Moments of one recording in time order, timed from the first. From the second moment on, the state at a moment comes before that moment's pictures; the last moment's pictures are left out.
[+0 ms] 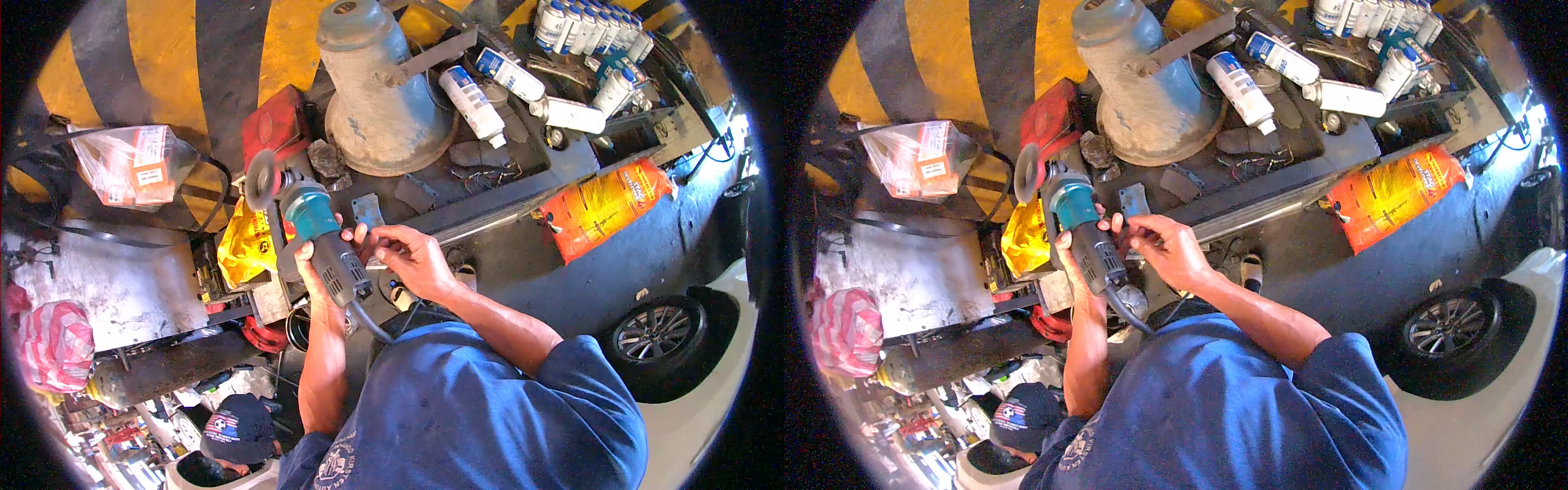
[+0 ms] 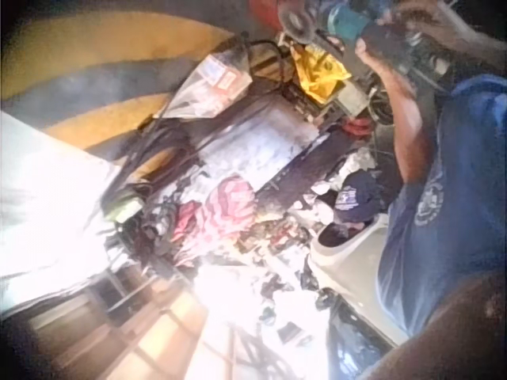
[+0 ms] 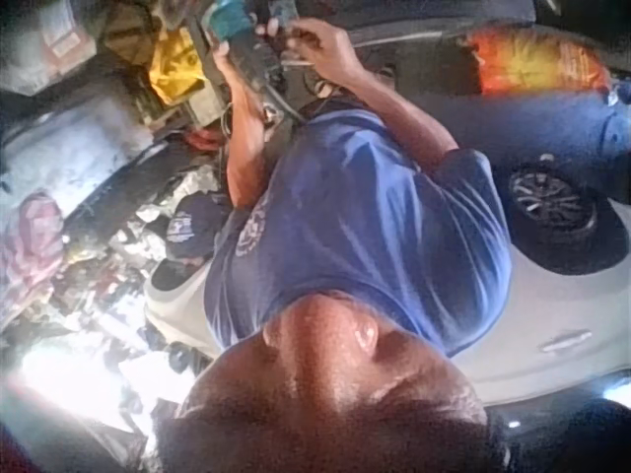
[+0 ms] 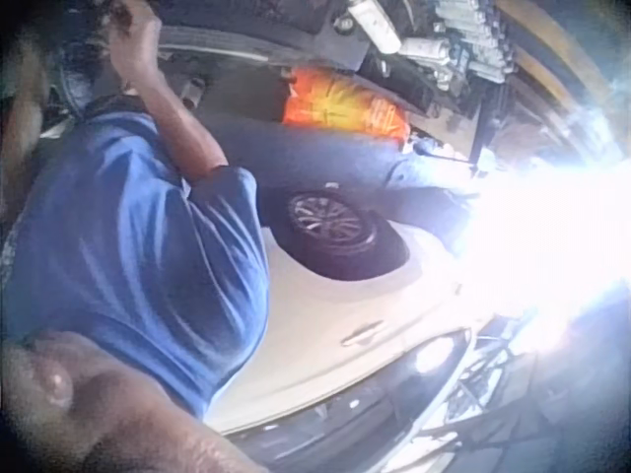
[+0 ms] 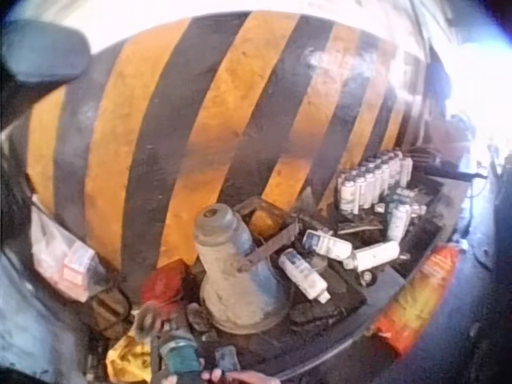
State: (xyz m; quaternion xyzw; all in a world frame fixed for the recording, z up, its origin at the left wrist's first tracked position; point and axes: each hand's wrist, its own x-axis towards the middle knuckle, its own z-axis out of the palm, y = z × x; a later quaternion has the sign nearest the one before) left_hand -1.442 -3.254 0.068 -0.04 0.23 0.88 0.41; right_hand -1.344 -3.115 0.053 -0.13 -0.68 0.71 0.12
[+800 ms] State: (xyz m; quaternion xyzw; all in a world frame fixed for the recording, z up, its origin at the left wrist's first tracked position) left_hand -1.423 -3.223 0.061 -0.05 0.25 0.88 0.39; right_hand -1.332 -3.127 0.031 -0.07 -0.80 0.55 0.23
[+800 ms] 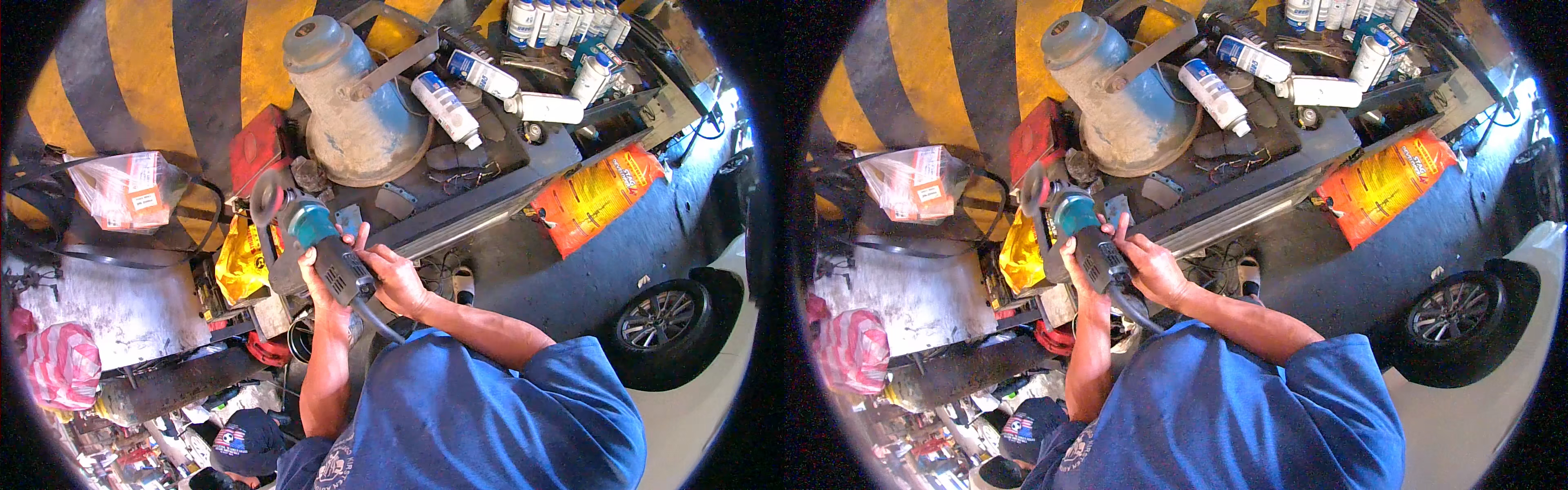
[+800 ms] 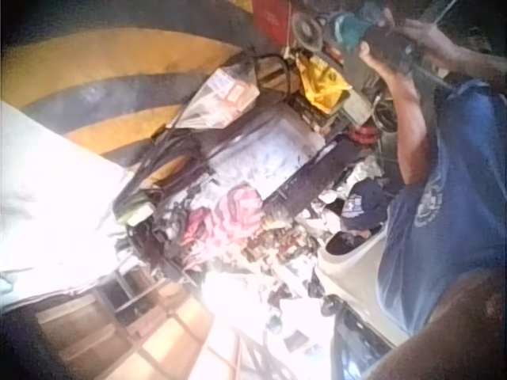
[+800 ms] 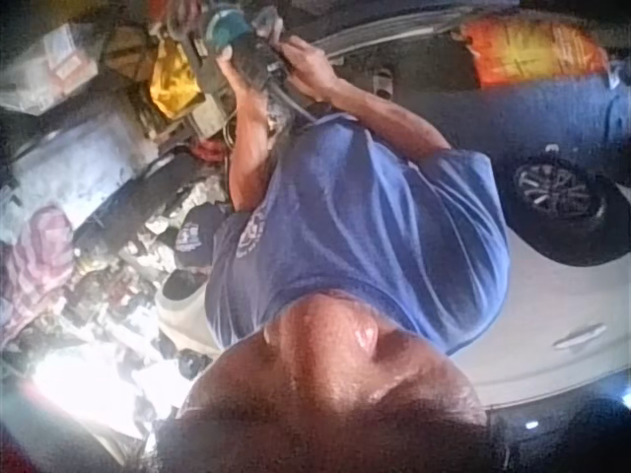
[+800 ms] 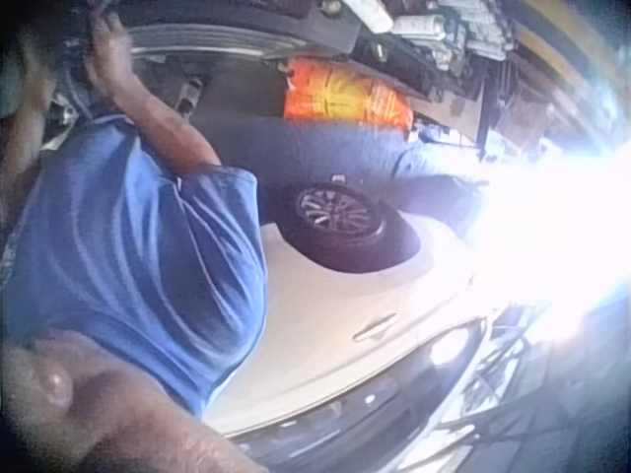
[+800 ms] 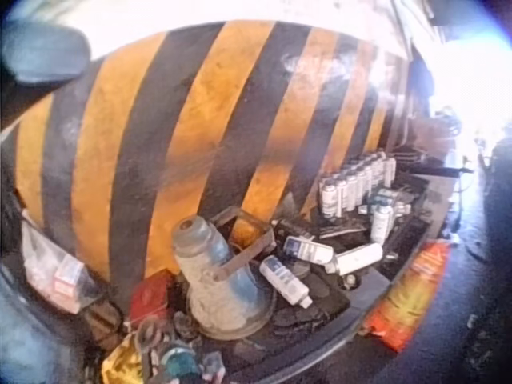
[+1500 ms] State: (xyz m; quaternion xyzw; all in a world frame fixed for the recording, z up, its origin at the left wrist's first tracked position) left_hand -1.433 -3.238 0.054 -0.08 0.31 0.84 0.45; right_hand -1.342 -3.082 0.013 -0.27 -0.31 0.89 0.19
